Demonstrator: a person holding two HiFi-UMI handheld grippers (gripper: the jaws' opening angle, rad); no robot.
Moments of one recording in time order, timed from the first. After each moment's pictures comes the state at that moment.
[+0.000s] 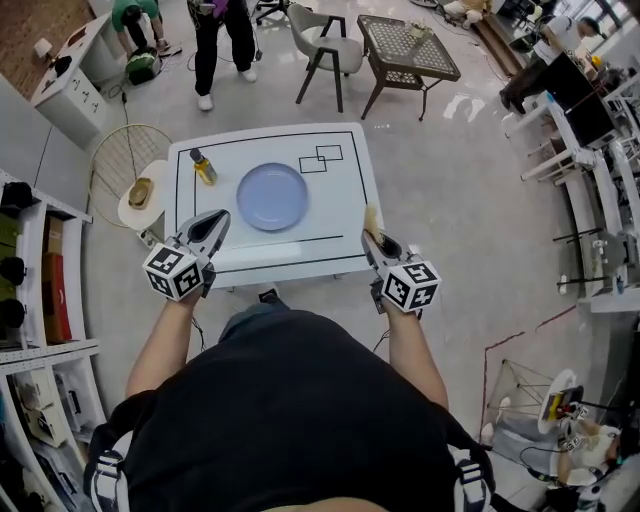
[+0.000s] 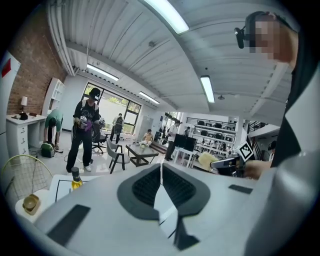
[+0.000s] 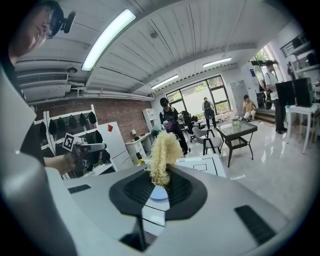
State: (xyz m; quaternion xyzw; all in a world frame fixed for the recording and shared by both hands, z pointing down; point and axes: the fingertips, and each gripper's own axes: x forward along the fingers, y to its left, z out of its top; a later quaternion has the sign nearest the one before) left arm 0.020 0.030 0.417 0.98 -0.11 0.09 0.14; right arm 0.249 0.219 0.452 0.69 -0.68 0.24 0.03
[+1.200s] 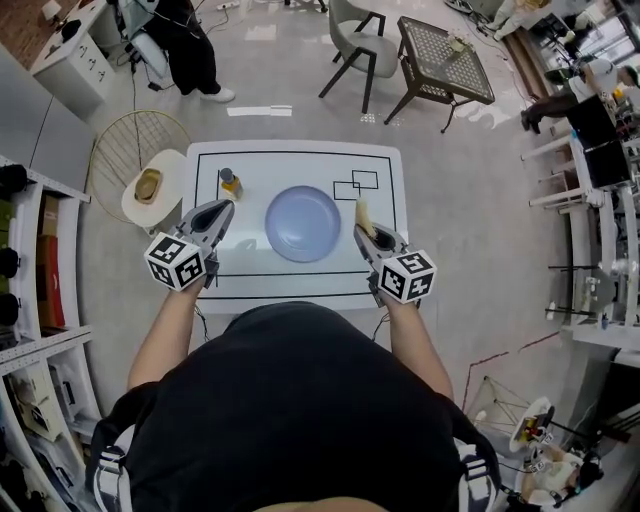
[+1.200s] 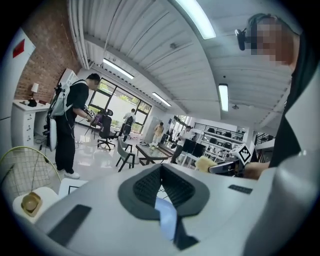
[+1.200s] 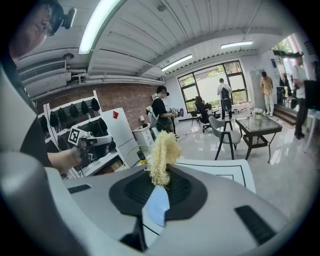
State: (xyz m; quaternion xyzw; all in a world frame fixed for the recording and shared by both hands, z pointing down) left arm 0.007 -0.151 0.449 0.97 -0.14 0.07 0.20; right arm 0.226 0.012 0.476 0.63 -0.72 0.28 0.10
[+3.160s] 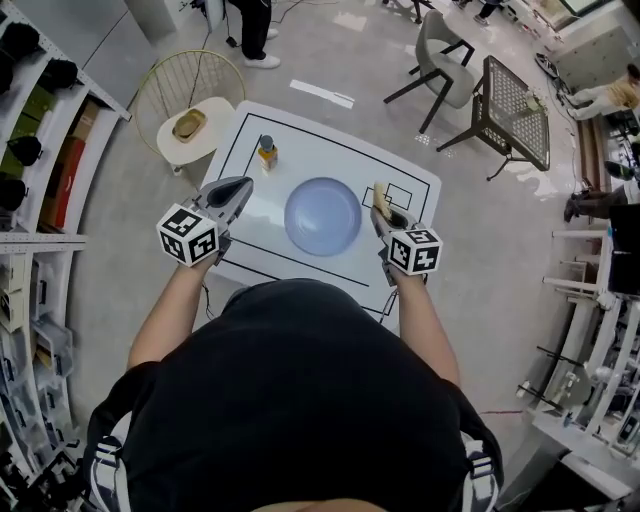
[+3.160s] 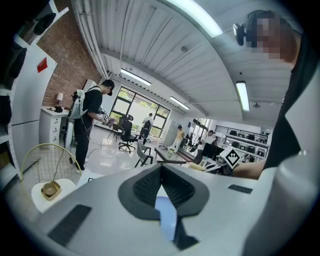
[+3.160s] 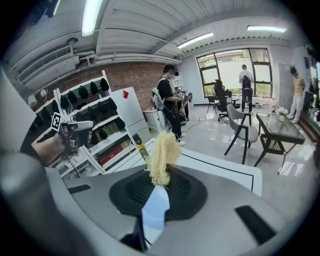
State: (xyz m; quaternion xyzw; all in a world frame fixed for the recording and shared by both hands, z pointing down) left arm -0.010 -0.136 0.452 0.94 -0.26 0.07 0.21; right arm 0.259 -0.060 0.536 0.53 -0.77 0.31 0.20
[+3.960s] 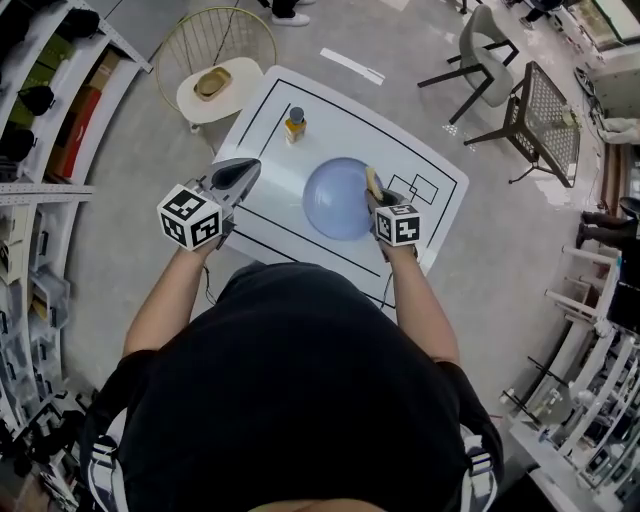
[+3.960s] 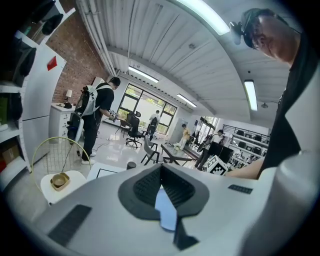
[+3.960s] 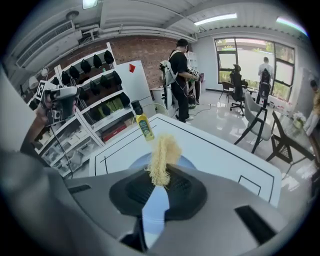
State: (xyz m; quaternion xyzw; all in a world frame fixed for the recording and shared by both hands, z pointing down) left arm -0.049 -0.134 0.480 0.92 -0.30 0.09 0.23; right arm 0.206 -0.092 0.651 0.45 -0.77 0.32 0.32
